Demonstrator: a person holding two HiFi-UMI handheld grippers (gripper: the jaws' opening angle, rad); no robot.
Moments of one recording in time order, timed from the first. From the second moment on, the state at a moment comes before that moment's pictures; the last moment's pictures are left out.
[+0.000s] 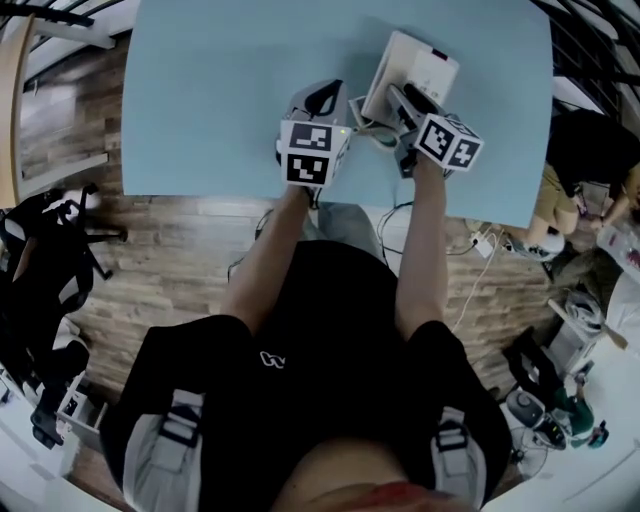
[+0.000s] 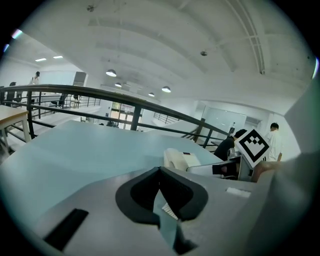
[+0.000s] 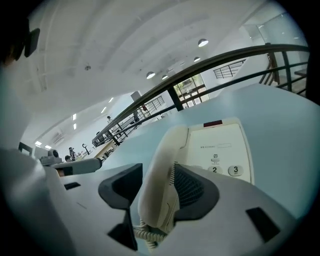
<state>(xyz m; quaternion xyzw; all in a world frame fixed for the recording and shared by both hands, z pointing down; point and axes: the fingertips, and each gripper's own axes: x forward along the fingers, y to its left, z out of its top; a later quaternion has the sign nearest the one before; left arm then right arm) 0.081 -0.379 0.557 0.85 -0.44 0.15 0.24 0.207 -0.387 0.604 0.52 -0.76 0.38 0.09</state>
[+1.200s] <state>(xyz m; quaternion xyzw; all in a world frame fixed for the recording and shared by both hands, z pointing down) 0.113 -0.399 0.459 0.89 -0.43 0.08 0.16 0.229 -0.384 0.453 0.58 -0.78 0.25 -0.01</state>
